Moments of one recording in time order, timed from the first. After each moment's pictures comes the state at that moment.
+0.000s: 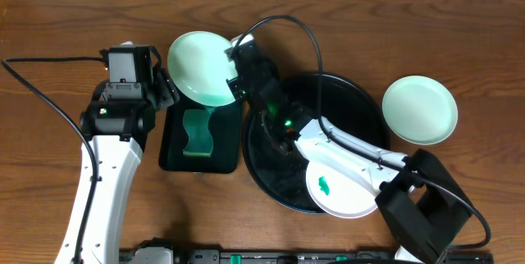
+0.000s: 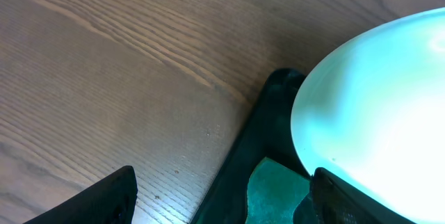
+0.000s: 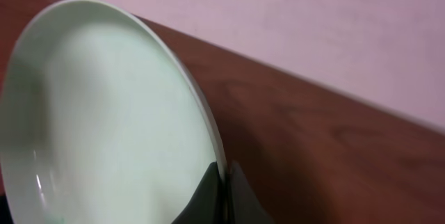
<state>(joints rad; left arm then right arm) -0.01 1.29 1.13 -0.78 -0.25 -0.38 0.83 1.86 1.23 0.27 0.40 0.05</state>
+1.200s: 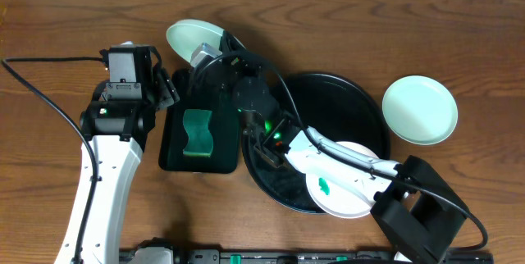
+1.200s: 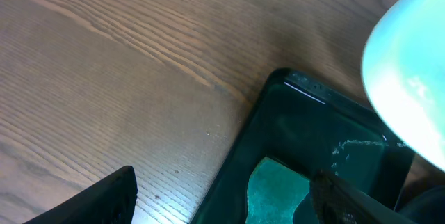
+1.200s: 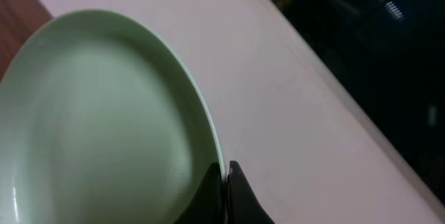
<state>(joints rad) -0.01 1.29 1.13 -0.78 -0.25 -0.38 0.91 1.86 1.23 0.66 0.57 -0.79</state>
